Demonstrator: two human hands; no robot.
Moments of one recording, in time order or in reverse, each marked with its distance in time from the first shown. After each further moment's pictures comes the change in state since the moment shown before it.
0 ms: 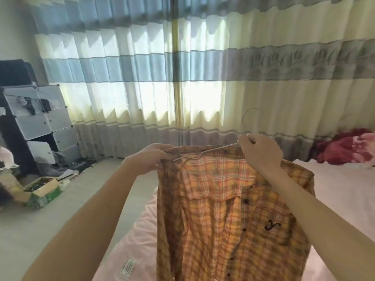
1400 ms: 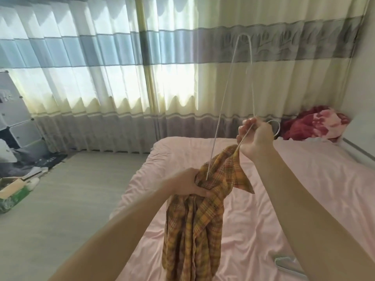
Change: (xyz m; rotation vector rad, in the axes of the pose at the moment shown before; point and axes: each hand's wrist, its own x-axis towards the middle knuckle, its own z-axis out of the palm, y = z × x) left_hand 0.024 -0.010 0.199 0.635 -0.367 0.100; right_hand 0.019 0.081 -0.048 1.538 0.035 0.787
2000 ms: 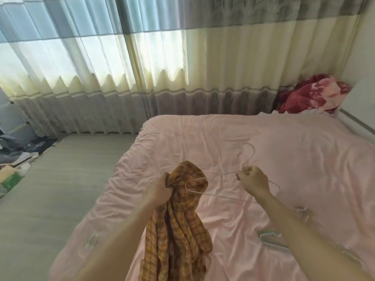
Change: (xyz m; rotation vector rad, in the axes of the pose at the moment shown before) left_hand 0.079 -0.082 0.105 -0.090 0.336 -0.366; right_hand 0.044 0.067 -0.221 -1.333 0.215 0.066
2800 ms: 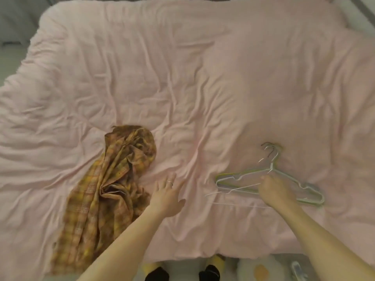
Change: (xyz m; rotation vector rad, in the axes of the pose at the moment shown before) left_hand 0.088 -0.004 0.401 0.524 -0.648 0.201; right_hand 0.136 0.358 -0.057 -1.036 -0.248 0.327
